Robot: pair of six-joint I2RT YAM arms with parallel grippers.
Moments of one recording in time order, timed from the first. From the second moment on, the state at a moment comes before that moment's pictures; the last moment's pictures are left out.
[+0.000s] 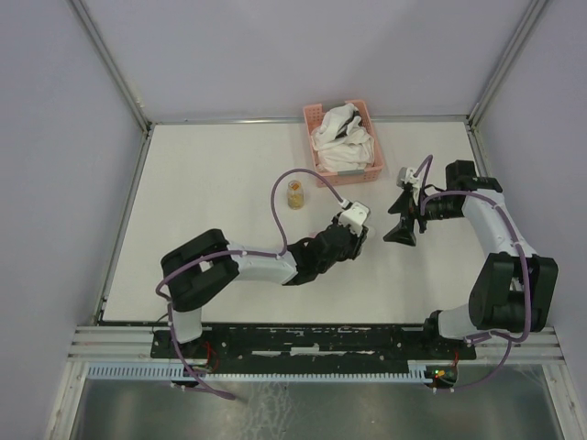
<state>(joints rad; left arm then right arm) -1.13 1.85 1.00 0.52 -0.39 -0.20 -0.11 1.44 1.09 -1.03 -1.07 -1.20</state>
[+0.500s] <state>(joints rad) -1.13 1.90 1.01 0.54 -0.39 -0.20 -0.11 1.45 1.07 -0.97 -1.02 -1.18</state>
